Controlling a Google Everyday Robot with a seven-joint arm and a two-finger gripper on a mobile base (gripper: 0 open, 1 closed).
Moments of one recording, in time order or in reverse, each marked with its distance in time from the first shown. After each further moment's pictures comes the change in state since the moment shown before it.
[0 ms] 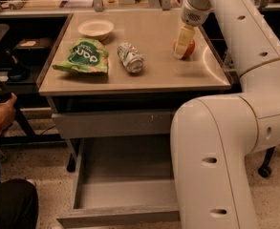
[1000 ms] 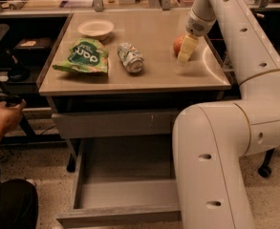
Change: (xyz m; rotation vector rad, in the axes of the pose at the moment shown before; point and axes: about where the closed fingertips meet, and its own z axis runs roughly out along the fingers) arm 0.025 0.009 0.030 -0.071 -0.015 0.077
